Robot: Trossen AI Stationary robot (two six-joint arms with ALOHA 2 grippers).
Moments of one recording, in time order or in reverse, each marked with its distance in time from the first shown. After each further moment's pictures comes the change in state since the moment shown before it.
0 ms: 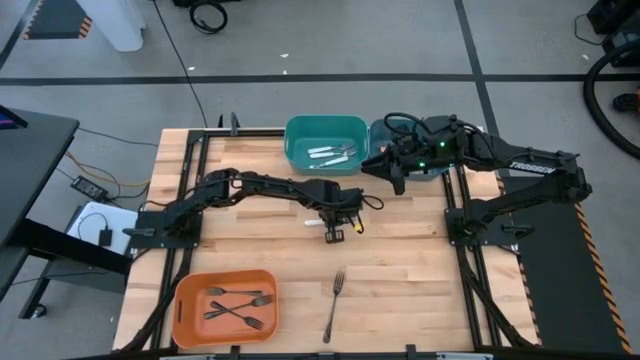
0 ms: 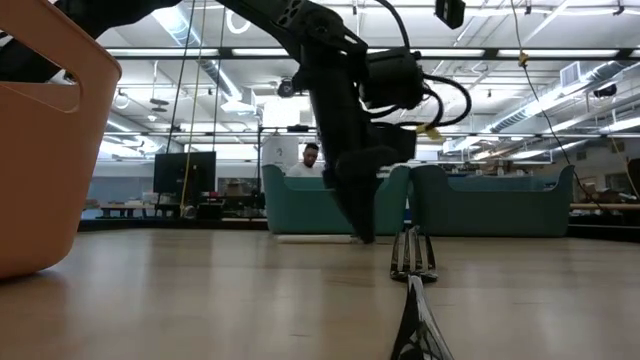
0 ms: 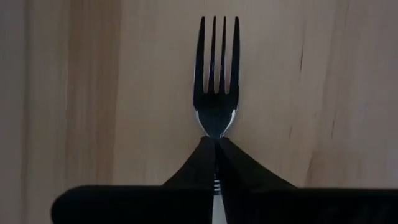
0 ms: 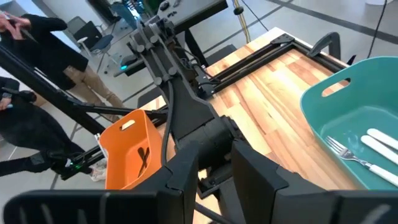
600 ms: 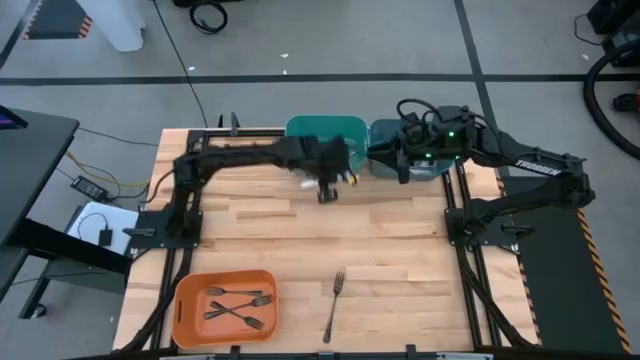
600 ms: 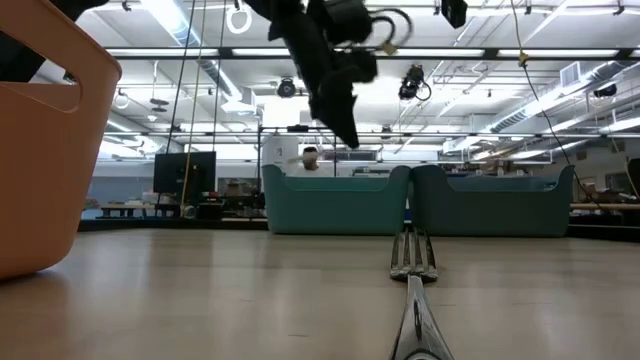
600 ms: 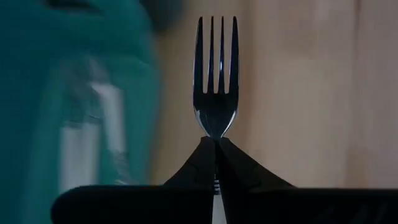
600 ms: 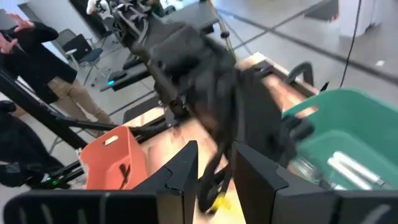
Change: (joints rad) left arm 0.166 -0.273 0.001 -0.039 -0.015 0.170; right arm -0.087 -0.039 0.000 0.014 -0.007 -0.080
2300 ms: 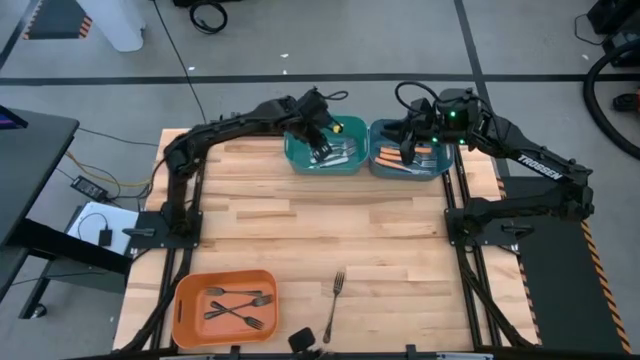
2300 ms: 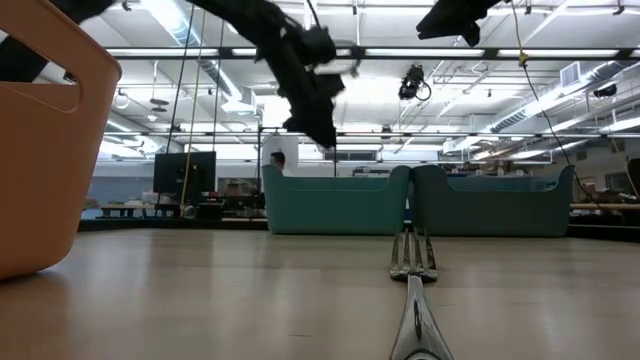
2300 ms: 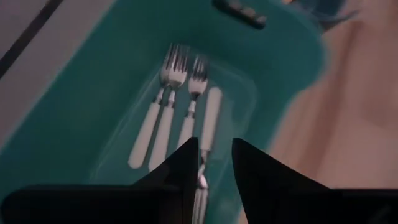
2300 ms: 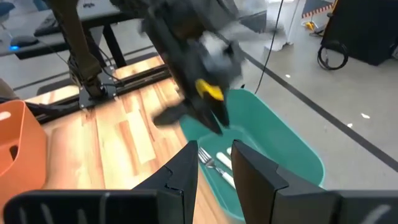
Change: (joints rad) left arm 0.286 -0.024 0.002 0.062 0.095 -0.142; right arm -0.261 -0.027 0.000 -0.140 0.000 -0.315
